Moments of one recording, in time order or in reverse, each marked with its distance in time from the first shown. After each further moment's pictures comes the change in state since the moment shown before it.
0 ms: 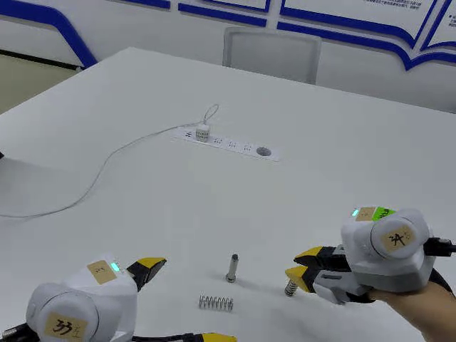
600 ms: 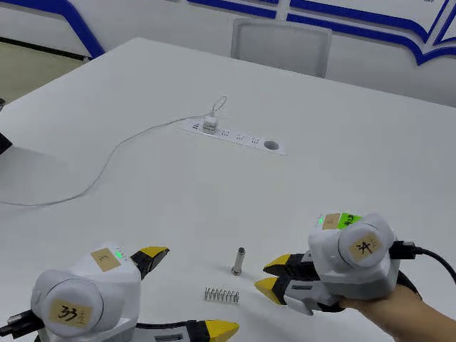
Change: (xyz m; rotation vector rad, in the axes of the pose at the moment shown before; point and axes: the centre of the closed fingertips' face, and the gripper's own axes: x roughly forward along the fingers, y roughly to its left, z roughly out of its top) left arm -0.002 0.007 0.000 -0.014 -0.006 0.023; right arm 0.035 0.052 0.007 -0.069 0.013 0.155
